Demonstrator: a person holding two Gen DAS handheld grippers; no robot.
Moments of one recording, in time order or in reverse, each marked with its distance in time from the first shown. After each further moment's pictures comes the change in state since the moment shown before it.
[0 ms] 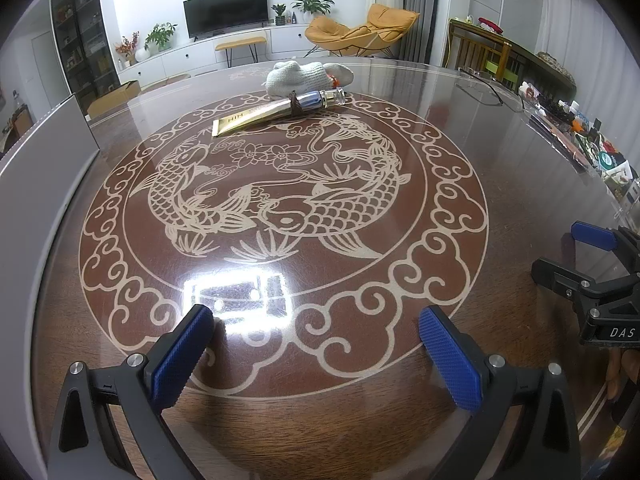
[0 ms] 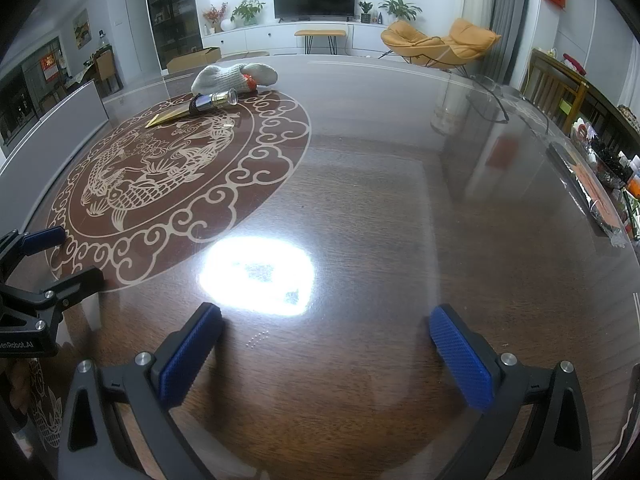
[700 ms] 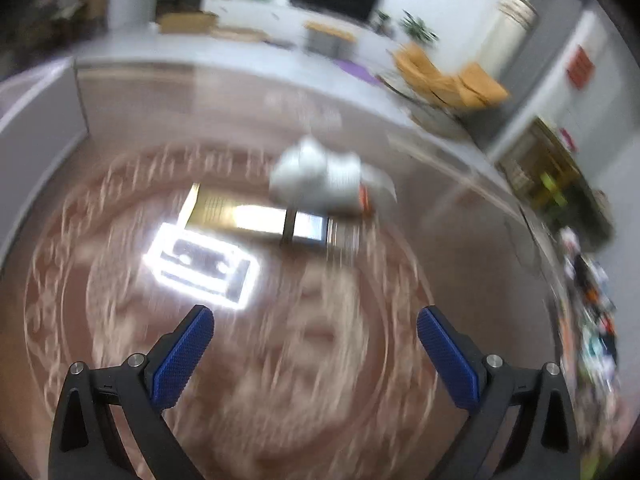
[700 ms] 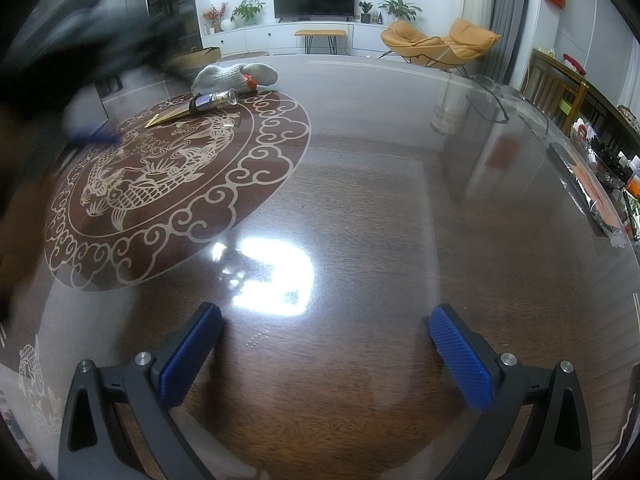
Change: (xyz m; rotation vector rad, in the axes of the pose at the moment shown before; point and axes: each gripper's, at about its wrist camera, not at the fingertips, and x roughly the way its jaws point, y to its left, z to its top) left arm 0.052 0.011 0.160 -0.500 -0.001 0.020; right arm -0.001 0.003 0.000 -0.001 0.000 -0.001
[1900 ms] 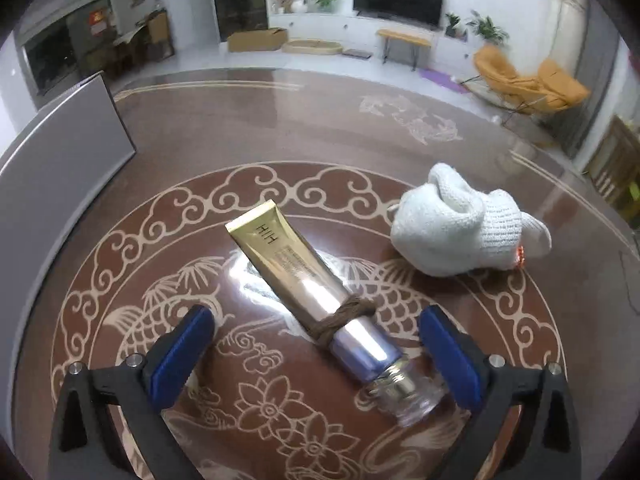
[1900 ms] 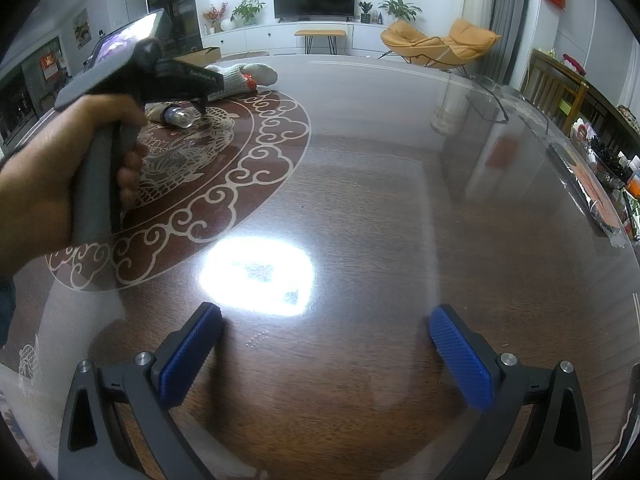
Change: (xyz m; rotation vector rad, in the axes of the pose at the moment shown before) left arm 0.070 0.022 0.020 0.019 -0.043 0.308; right arm 0.000 0.000 0.000 0.000 -0.001 0.000
